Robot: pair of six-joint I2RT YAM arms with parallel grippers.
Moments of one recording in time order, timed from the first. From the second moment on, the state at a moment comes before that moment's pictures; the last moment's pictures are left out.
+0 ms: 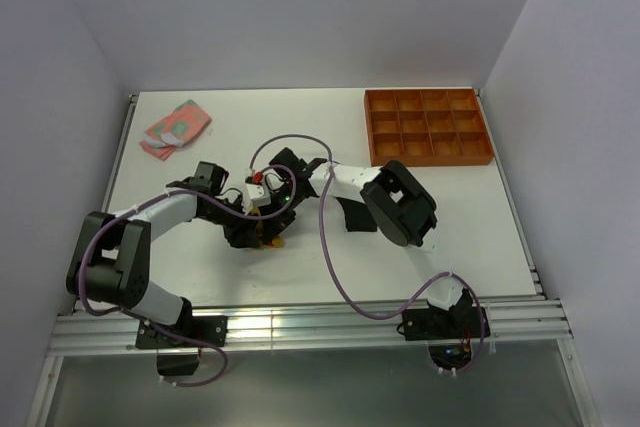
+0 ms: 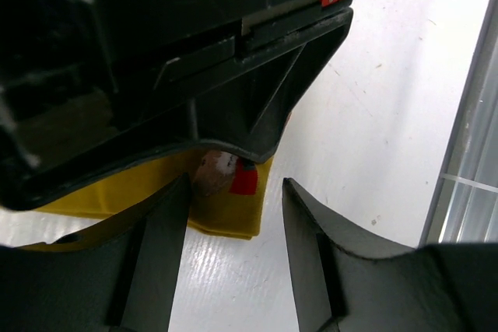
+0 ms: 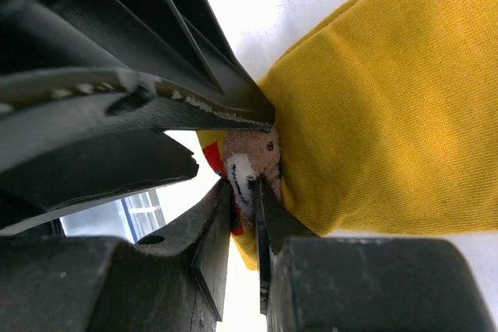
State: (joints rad) left arm -0.25 1.50 0.75 -0.53 0.78 0.79; right arm 0.82 2.23 1.56 -0.45 -0.83 0.07
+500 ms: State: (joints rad) left arm -0.25 1.57 0.77 -0.54 0.82 0.77; right arm 0.81 2.21 1.50 -0.37 -0.83 0.14
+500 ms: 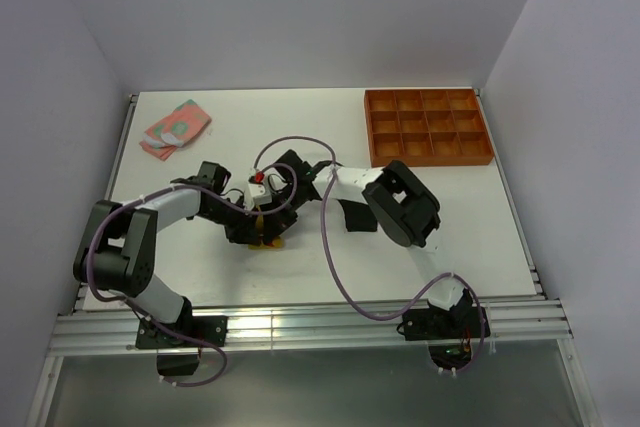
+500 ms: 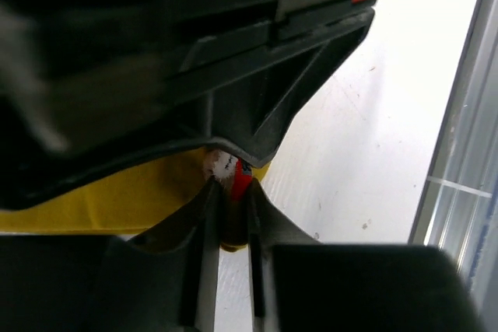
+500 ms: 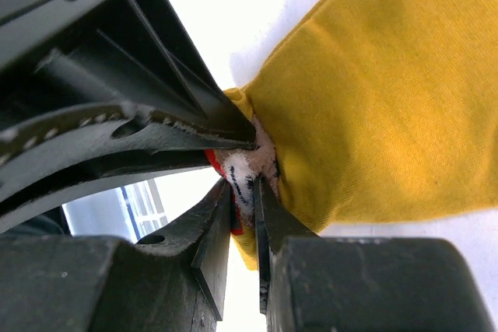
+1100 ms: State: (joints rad) left arm -0.13 1.84 1.04 -0.86 0.95 0.92; right arm 0.76 1.83 0.92 0.11 -0.51 0.32
